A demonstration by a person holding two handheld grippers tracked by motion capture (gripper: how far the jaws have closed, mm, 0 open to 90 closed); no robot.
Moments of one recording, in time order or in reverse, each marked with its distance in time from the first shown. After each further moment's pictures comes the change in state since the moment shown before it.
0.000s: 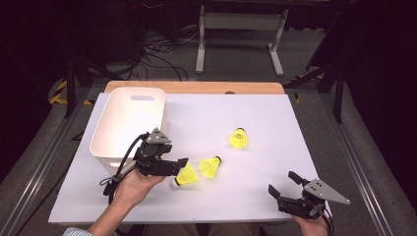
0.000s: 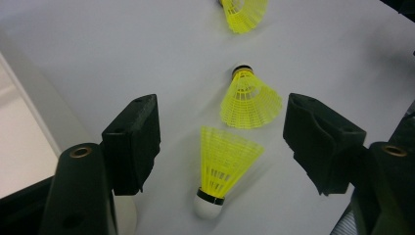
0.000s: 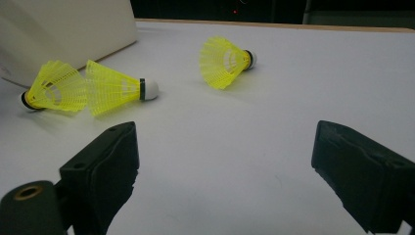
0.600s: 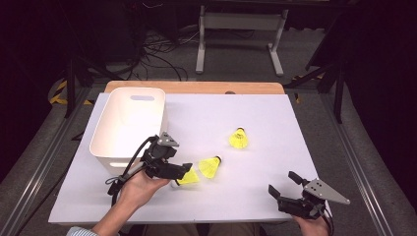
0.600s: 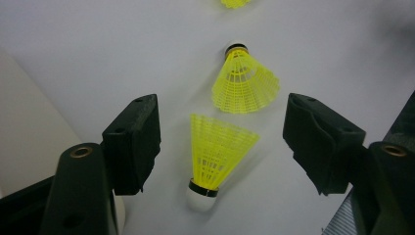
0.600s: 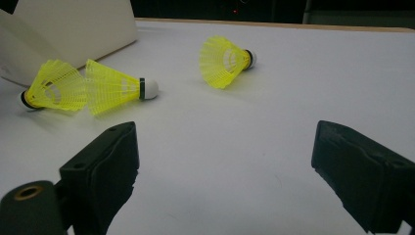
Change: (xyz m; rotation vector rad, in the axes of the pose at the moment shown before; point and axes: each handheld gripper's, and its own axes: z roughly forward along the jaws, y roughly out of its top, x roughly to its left) left arm -0.009 0.001 0.014 0.081 -0.001 0.039; right arm 0.000 0.000 0.000 0.002 0.000 -0.002
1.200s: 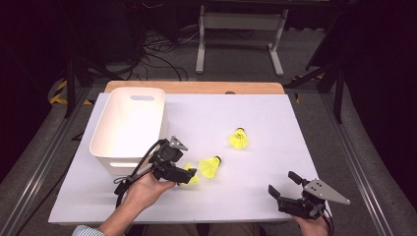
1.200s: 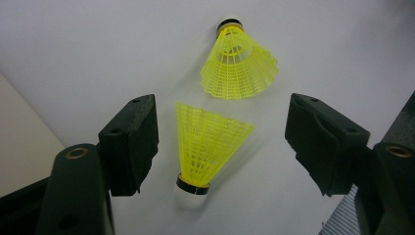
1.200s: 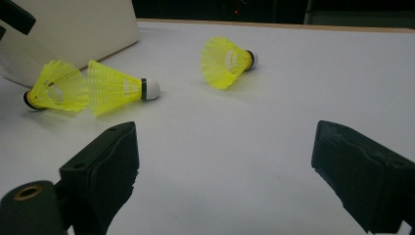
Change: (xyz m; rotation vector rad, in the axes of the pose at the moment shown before) left arm -0.008 0.002 0.021 0.094 0.001 0.020; right arm 0.000 0.000 0.000 -0.002 0.005 0.001
